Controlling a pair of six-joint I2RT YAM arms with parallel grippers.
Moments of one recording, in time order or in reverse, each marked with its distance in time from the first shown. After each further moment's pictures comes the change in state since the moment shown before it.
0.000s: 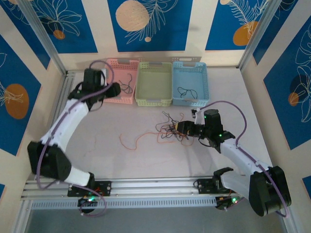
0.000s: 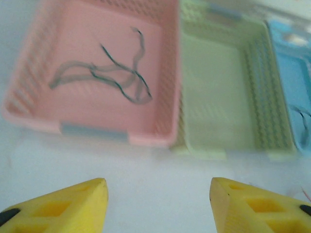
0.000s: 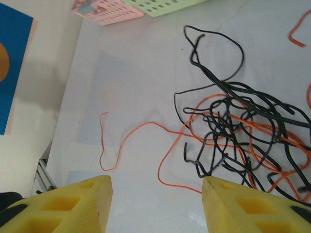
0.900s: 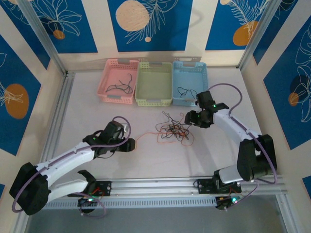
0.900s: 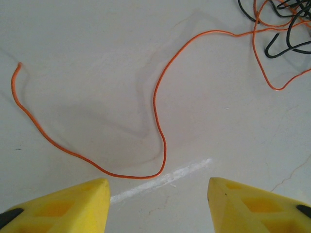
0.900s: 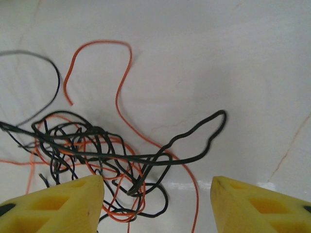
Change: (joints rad) left arm -0.418 -0.336 -0.694 0.080 0.000 -0.179; right arm 0.003 0.390 0.494 -0.637 0.492 -0.155
